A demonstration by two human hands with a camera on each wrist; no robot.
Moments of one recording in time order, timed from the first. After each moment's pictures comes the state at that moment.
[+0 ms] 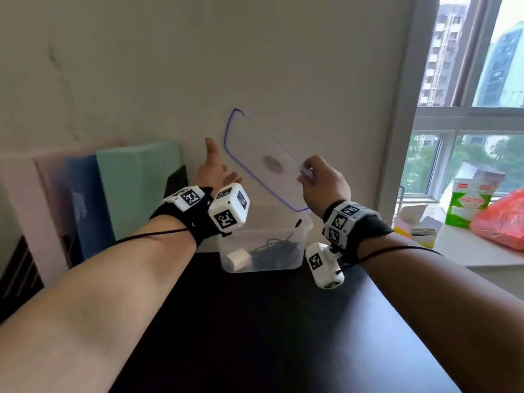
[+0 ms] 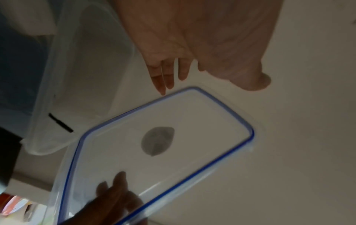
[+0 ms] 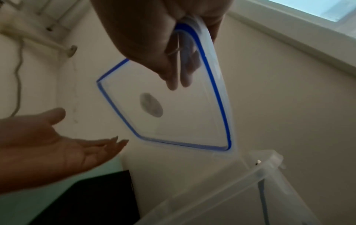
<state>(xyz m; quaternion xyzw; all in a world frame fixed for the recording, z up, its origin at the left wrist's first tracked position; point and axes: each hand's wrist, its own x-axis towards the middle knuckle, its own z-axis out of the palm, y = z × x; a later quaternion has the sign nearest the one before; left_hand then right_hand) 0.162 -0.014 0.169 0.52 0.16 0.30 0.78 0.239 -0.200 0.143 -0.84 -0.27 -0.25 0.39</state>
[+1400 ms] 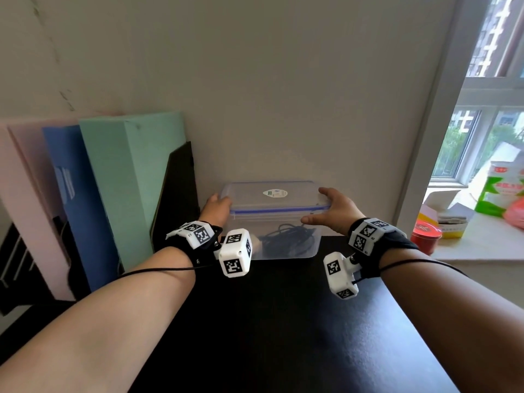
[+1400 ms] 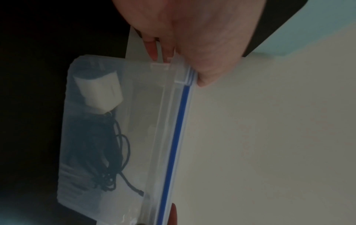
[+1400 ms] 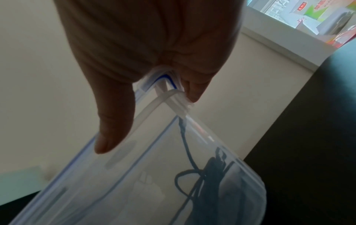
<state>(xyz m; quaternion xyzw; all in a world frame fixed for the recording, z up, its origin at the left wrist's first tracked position) 0.185 0.029 0.054 0.71 0.28 0.25 0.59 0.306 -0.192 0.057 -0.86 -0.26 0.03 0.43</state>
